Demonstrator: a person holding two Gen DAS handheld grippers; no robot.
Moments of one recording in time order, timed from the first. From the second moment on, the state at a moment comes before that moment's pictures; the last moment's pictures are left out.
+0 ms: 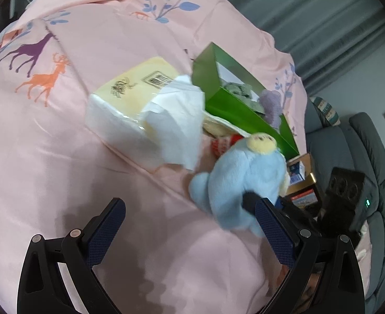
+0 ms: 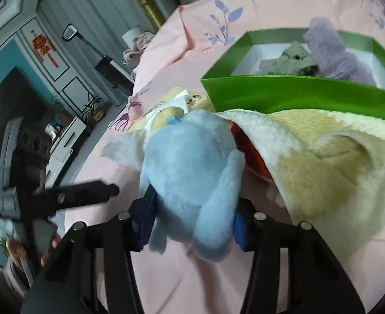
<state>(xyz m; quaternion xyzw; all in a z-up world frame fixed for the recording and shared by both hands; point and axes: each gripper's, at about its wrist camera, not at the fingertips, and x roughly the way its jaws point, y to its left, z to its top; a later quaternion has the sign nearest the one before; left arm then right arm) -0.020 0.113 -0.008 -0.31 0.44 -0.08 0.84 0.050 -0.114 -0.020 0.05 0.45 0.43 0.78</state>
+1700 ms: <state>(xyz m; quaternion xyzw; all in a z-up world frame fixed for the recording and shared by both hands) -0.008 -0.019 0.039 -0.19 0.46 -0.19 0.85 0.011 -0.176 0.006 0.05 0.41 0.42 0.81</state>
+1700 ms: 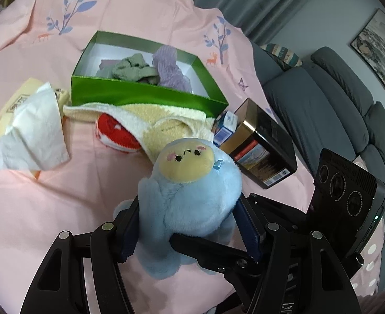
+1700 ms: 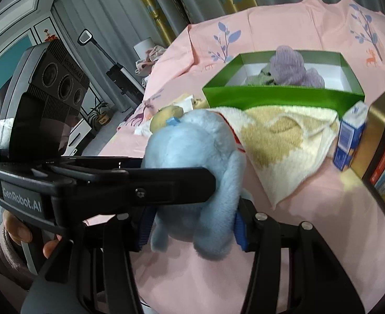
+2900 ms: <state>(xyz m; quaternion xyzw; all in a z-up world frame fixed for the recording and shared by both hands) 0.012 -0.014 0.058 -0.19 0.44 -0.20 0.86 0.022 -0.173 0.023 0.03 0.39 0.42 0.82</state>
